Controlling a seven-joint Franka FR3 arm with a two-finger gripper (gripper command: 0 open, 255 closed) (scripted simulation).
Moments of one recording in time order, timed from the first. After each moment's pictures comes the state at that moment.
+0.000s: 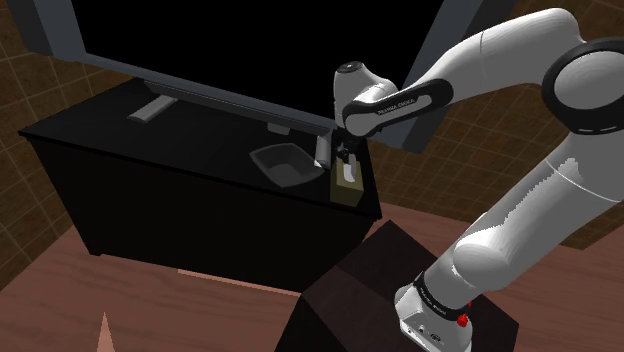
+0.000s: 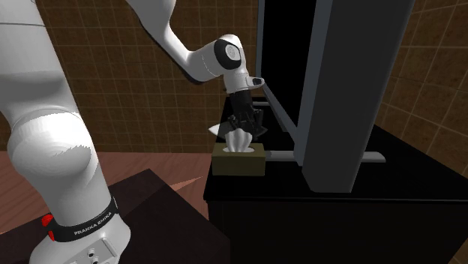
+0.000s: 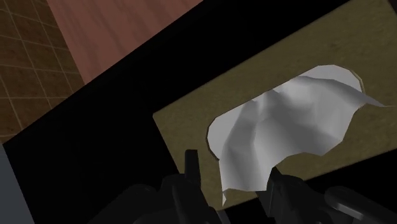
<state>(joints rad) -0.09 -0.03 -0.02 -2.32 -0.50 2.17 0.03</state>
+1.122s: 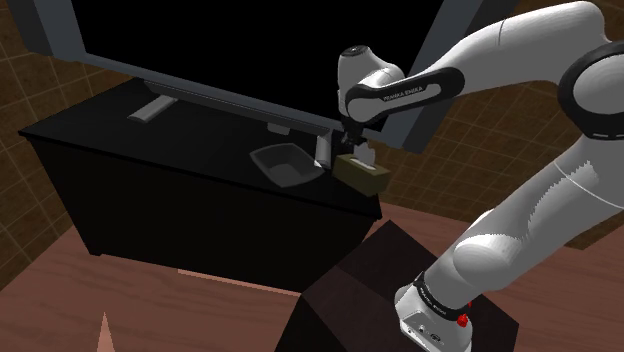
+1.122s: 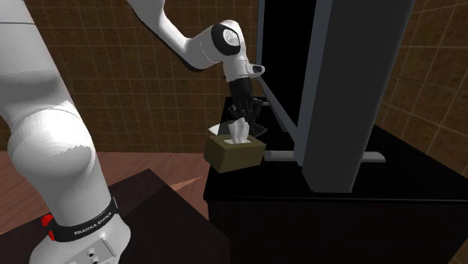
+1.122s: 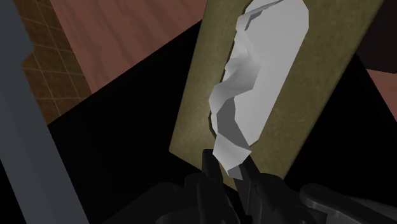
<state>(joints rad) -0.08 -0.09 -0.02 -2.28 -0.46 2.08 -0.02</state>
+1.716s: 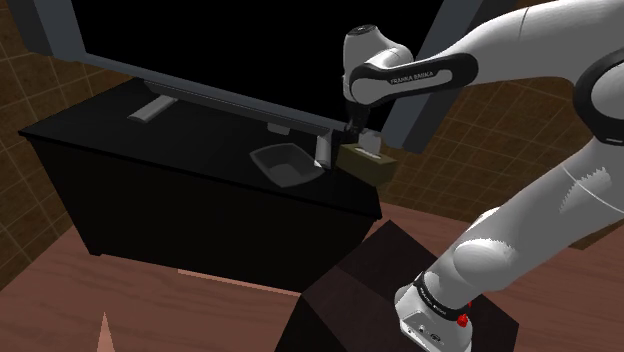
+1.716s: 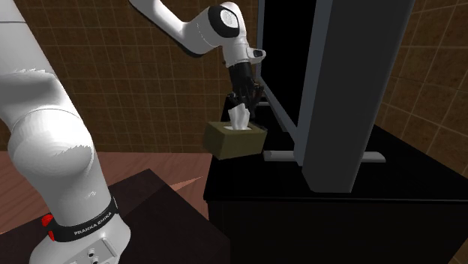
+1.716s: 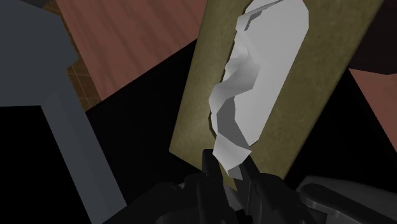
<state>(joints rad) -0.08 -0.14 -0.01 -2.22 -0.44 1.97 -0.07</state>
